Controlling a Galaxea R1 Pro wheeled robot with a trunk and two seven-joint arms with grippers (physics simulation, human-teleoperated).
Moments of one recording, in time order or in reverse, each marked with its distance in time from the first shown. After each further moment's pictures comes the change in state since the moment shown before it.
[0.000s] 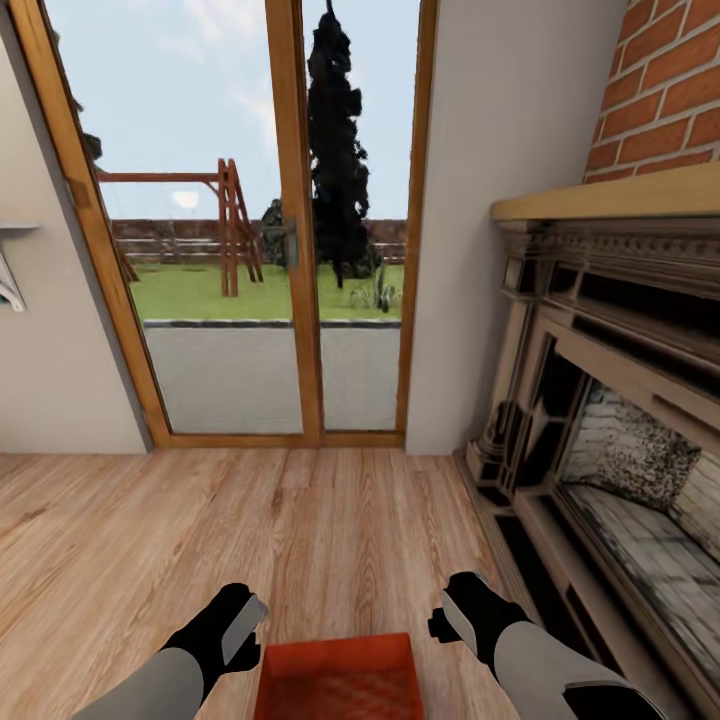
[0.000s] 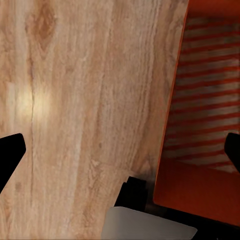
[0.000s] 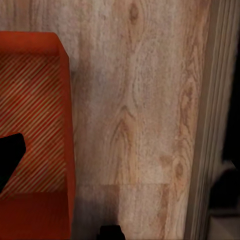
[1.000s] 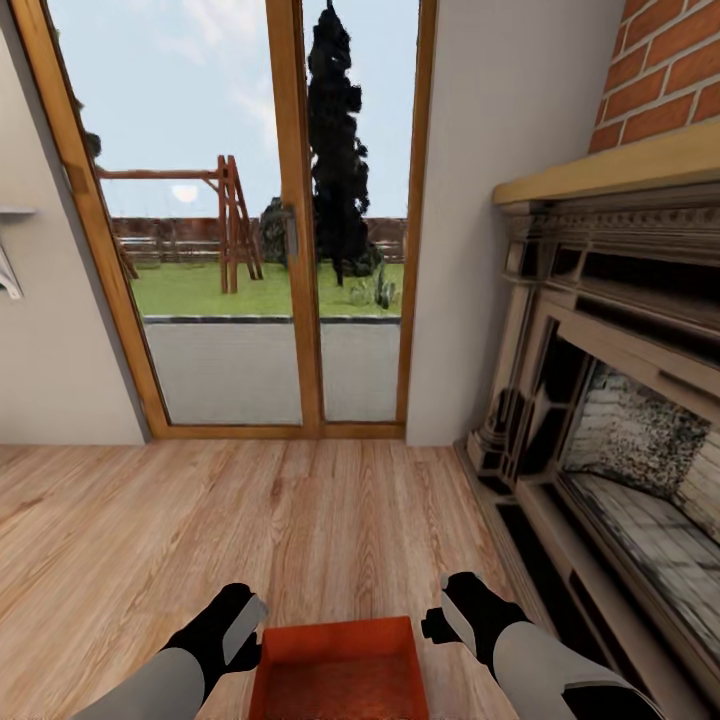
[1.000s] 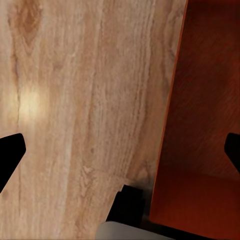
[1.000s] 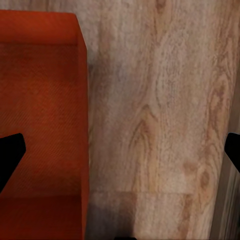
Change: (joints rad) left arm 0.000 -0.003 -0.001 0.000 0.001 0.001 -0.001; right arm 0.000 0.003 0.001 0.000 0.004 -0.001 0.071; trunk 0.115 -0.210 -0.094
